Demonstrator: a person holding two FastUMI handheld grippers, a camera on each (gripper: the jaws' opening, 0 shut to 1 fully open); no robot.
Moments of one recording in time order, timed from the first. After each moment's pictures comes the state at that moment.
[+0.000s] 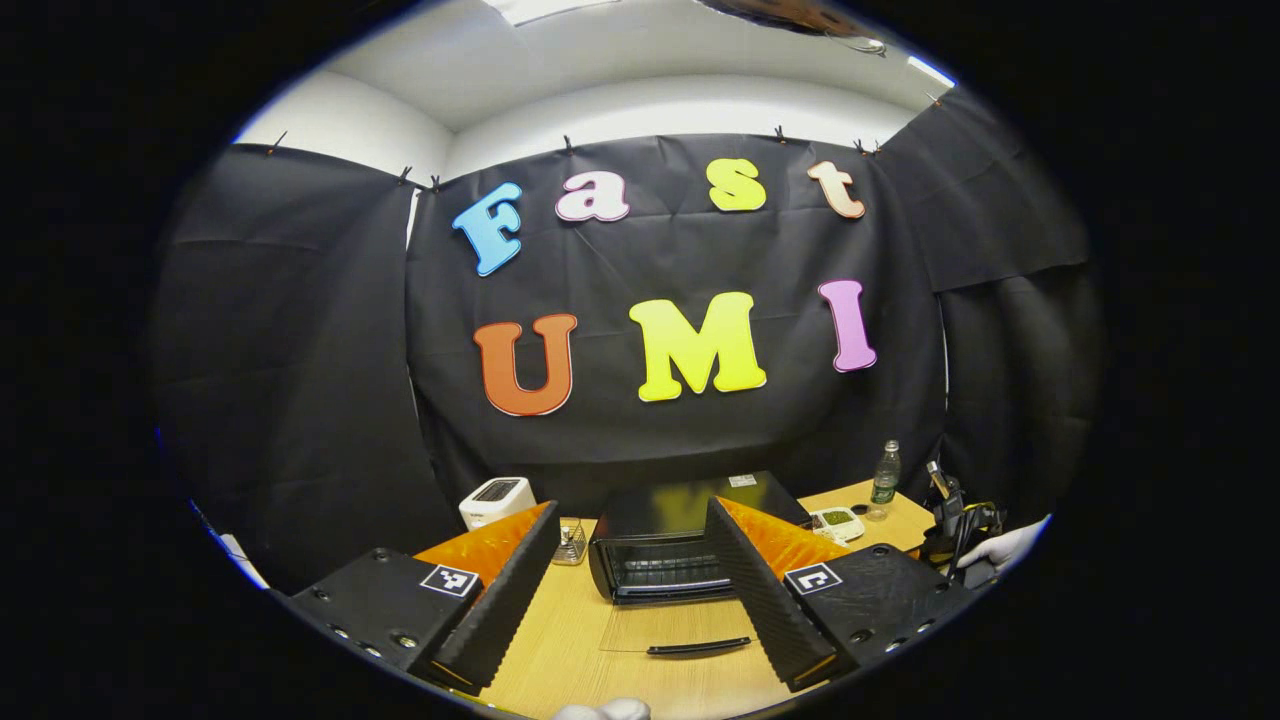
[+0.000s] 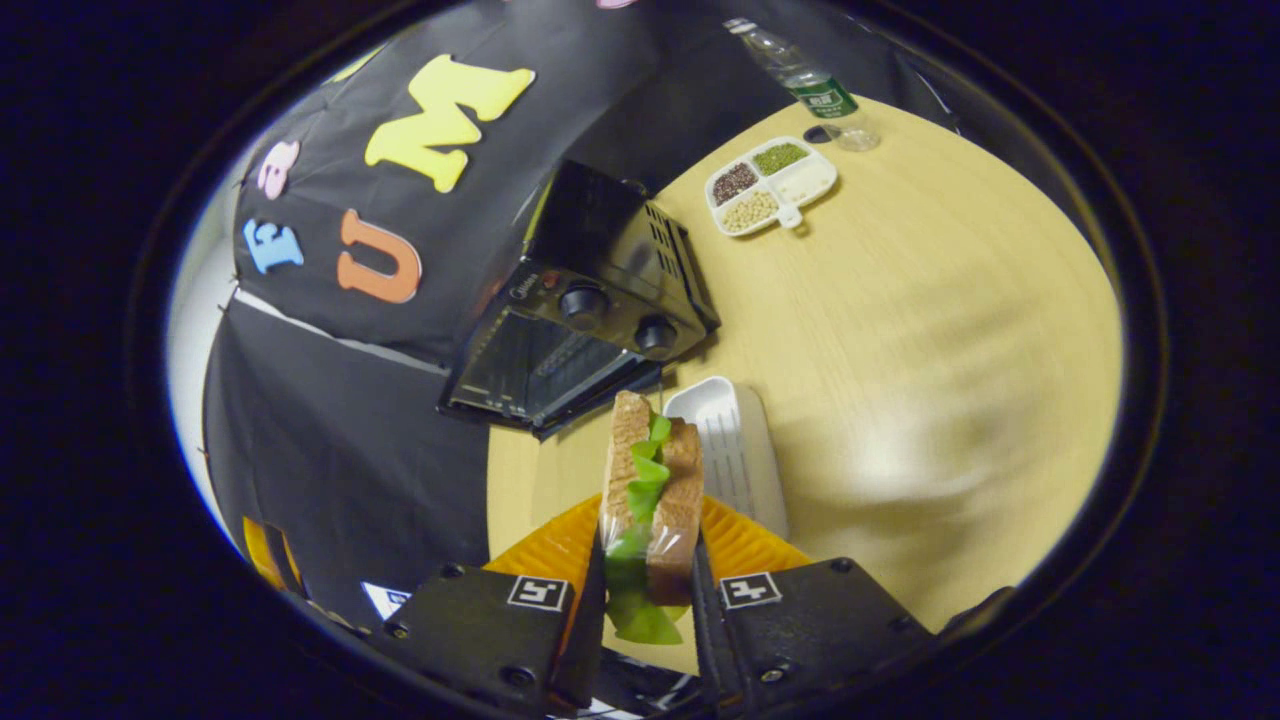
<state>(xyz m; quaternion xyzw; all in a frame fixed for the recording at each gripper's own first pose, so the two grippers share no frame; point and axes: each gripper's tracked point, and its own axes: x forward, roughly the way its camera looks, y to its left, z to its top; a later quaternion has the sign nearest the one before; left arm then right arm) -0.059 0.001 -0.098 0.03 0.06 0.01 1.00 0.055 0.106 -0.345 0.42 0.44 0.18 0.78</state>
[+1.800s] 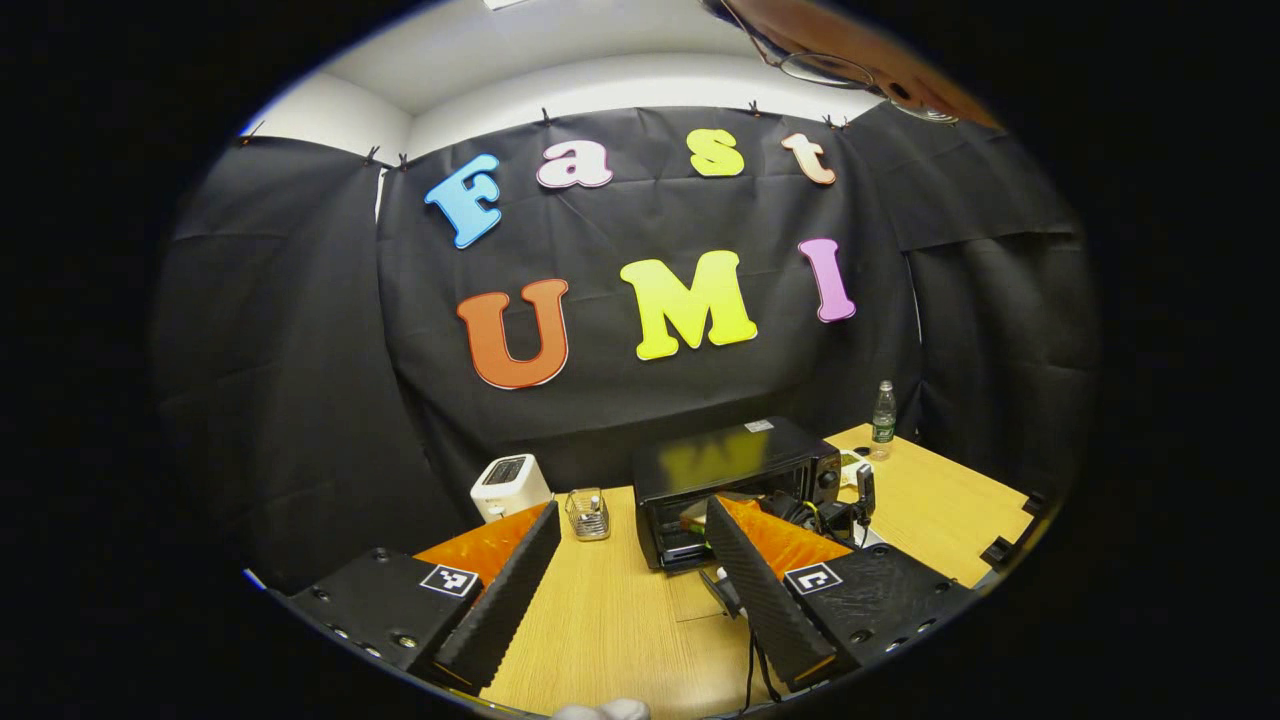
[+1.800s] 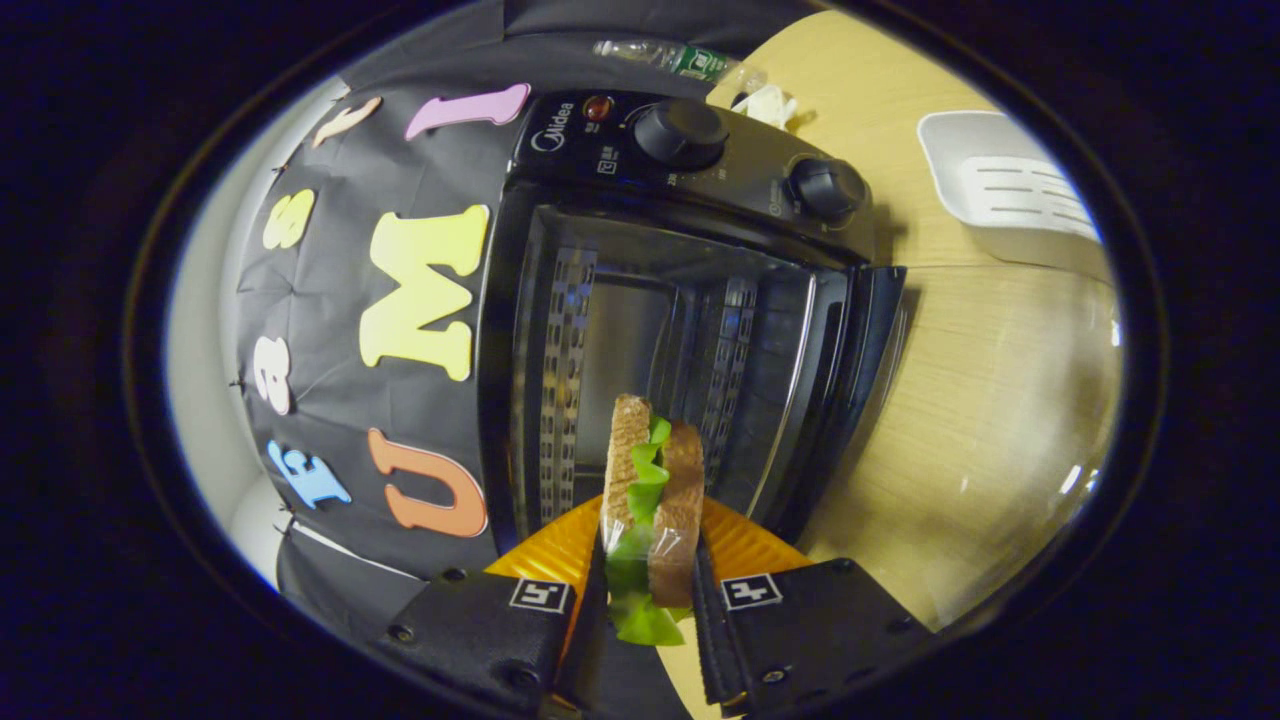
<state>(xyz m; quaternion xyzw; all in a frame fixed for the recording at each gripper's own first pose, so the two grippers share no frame) -0.068 0.092 -0.147 0.06 0.11 -0.05 0.99 0.230 0.301 -0.348 0.65 0.15 0.02 0.75</state>
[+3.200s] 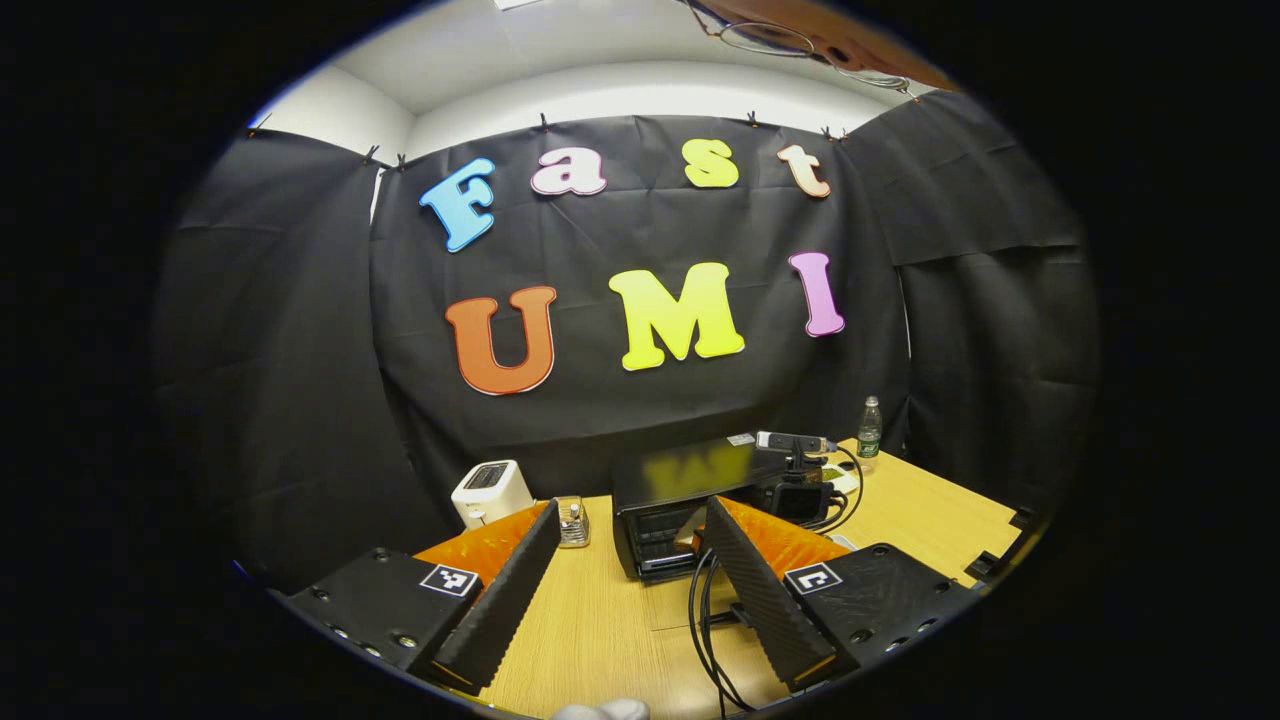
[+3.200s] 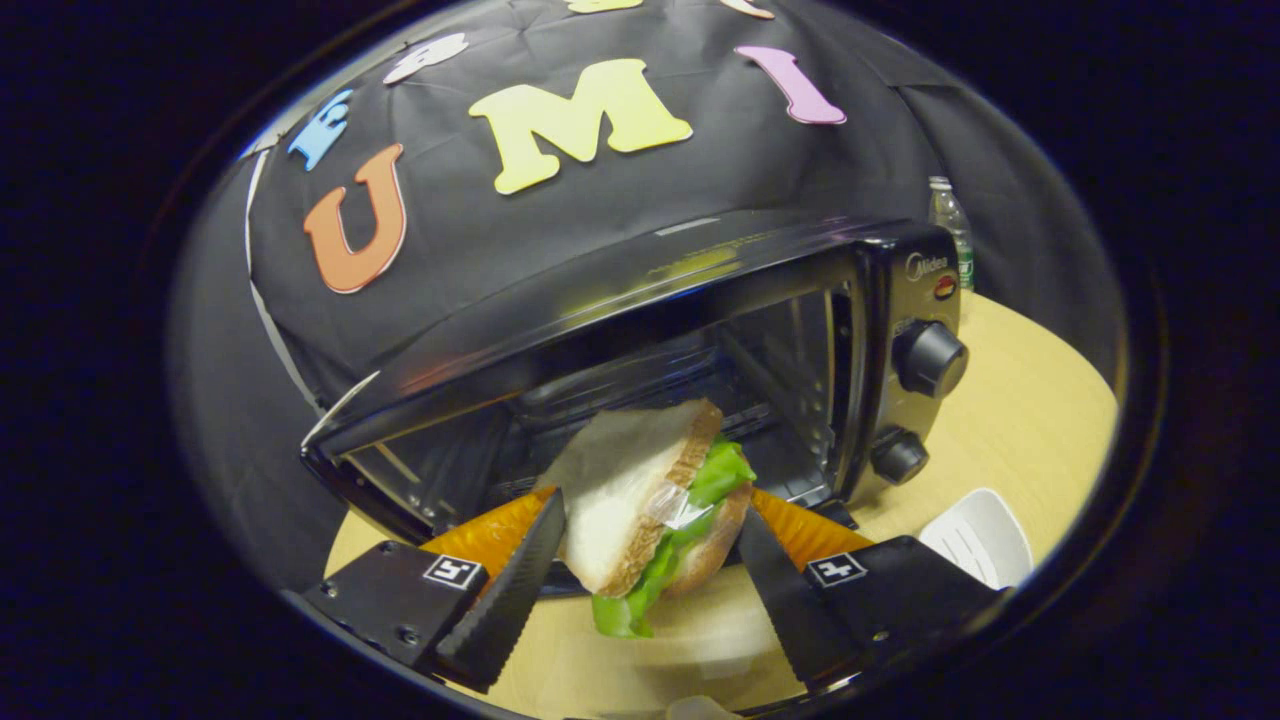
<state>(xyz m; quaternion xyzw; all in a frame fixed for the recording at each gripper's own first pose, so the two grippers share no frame) -0.065 0.066 -0.140 0.05 0.09 -0.06 0.99 0.222 0.259 -0.381 0.16 0.23 0.01 0.96</state>
